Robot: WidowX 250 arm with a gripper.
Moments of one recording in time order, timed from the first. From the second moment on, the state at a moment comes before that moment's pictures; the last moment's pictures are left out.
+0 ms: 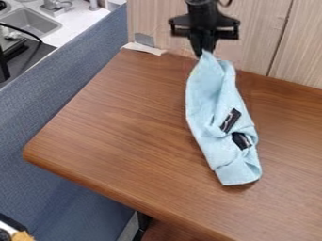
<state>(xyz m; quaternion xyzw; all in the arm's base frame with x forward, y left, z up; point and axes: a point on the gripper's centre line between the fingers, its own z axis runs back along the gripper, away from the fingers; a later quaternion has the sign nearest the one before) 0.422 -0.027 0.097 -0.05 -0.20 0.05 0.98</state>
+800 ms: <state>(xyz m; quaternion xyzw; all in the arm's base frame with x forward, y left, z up) 0.348 -0.074 0.068 -0.10 -0.18 -0.13 0.97</state>
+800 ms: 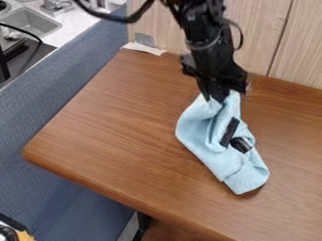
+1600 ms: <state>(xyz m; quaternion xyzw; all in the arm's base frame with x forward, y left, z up) 0.316 -0.088 0.002 -0.11 -0.17 -0.22 0.96</state>
